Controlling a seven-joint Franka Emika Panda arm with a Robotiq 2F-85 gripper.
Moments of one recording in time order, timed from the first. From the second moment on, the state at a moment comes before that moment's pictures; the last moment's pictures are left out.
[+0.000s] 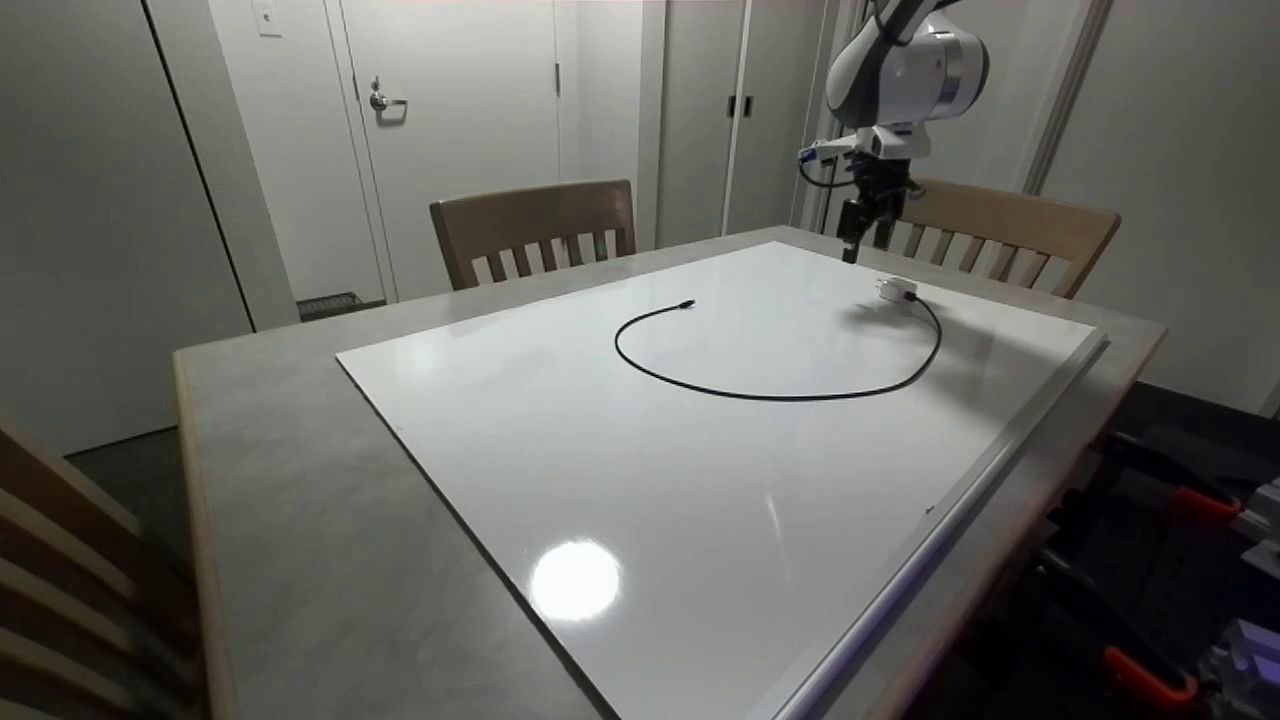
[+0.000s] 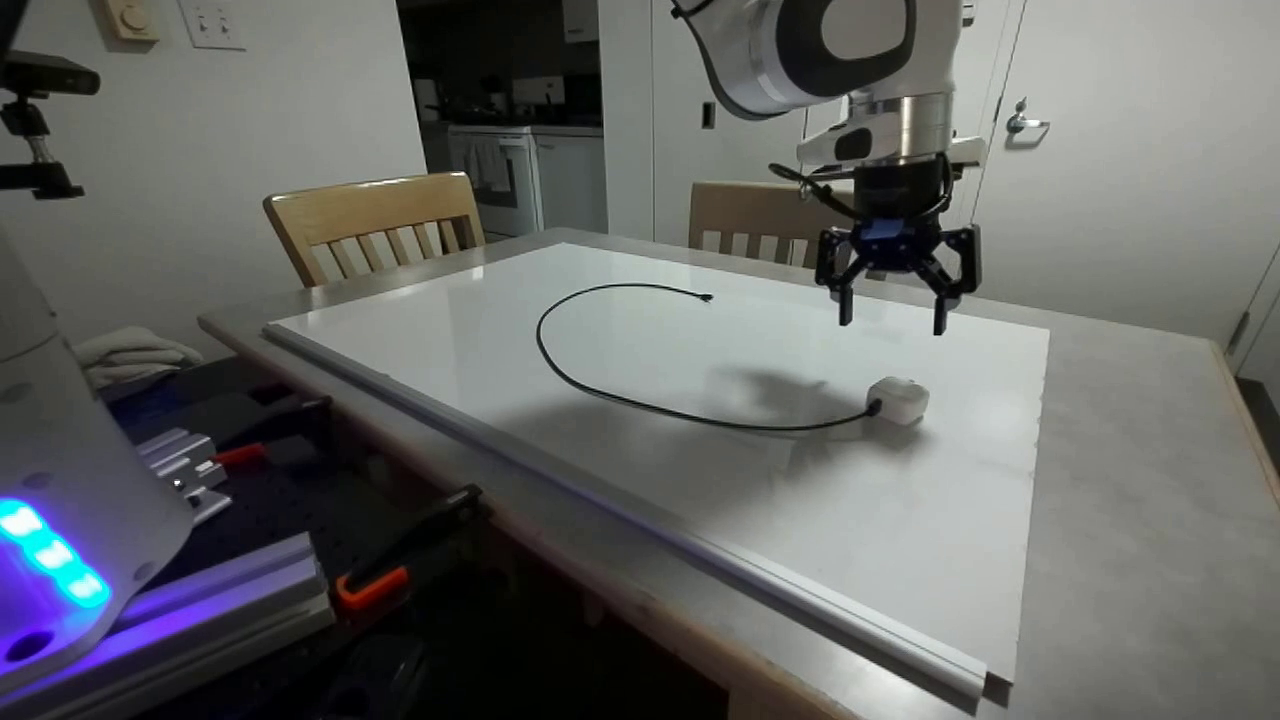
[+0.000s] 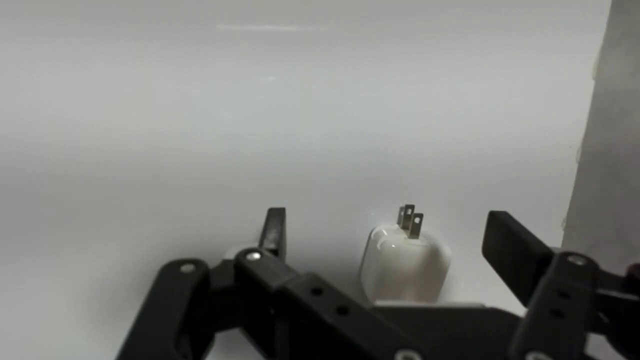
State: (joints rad) arm -0.03 0.71 -0.48 -1.79 0.30 2.50 2.49
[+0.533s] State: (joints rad) arm -0.11 0.69 -0.31 -1.74 0.23 2.42 2.41
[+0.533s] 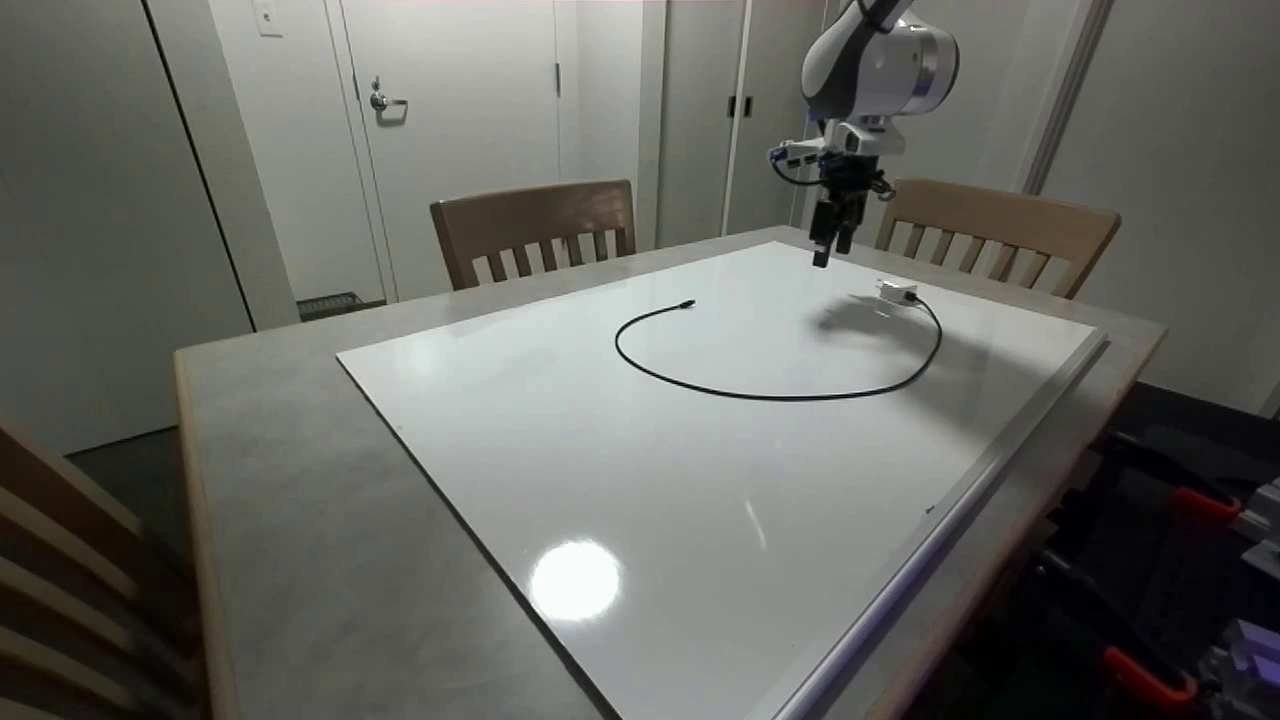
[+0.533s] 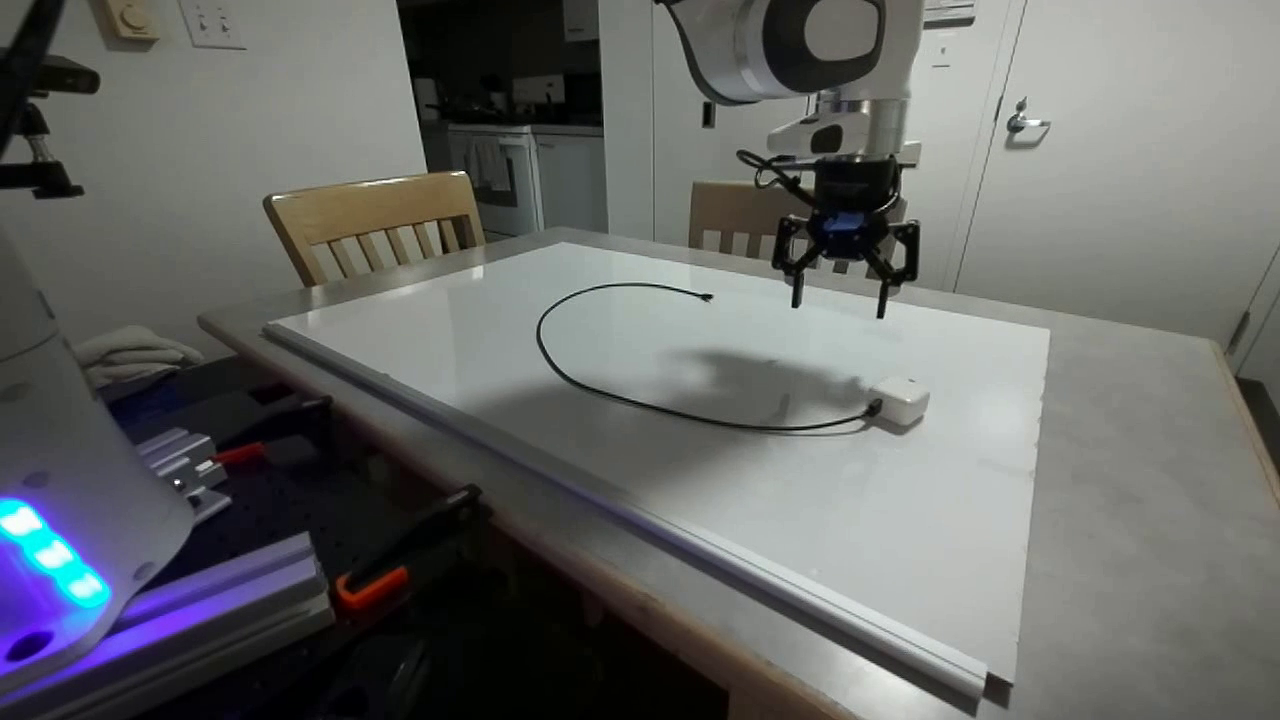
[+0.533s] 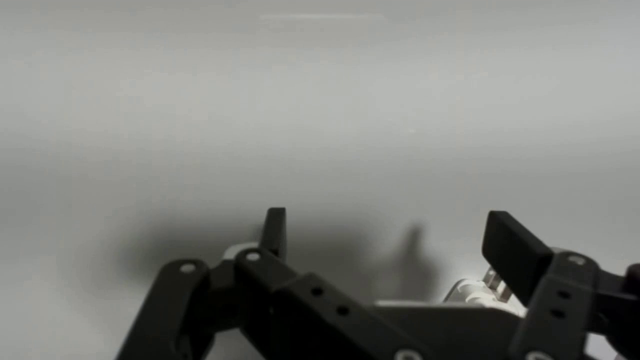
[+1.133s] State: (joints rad) arm -0.11 0.69 -0.31 -1.74 0.22 2.41 2.41
